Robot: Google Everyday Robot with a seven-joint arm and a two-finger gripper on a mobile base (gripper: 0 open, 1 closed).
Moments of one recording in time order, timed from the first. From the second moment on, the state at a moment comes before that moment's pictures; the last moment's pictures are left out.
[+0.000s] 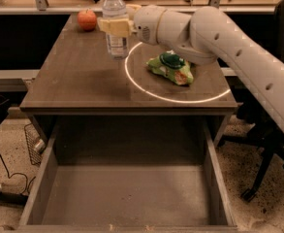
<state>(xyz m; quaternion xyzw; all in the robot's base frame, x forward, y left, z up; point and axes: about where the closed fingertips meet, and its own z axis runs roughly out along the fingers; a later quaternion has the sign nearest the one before) 0.703 0.070 1.001 -0.38 0.58 0.34 0.63</state>
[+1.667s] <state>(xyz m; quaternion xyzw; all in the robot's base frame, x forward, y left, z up) 0.508 -0.022 0.945 -0.44 0.57 0.29 0.63</state>
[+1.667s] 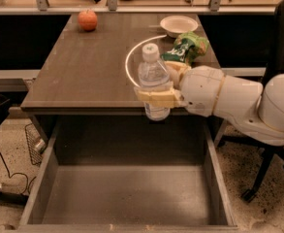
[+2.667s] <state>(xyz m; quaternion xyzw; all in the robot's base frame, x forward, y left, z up) 0.463 -0.042 0.847 -0.43 0.59 0.33 0.60</state>
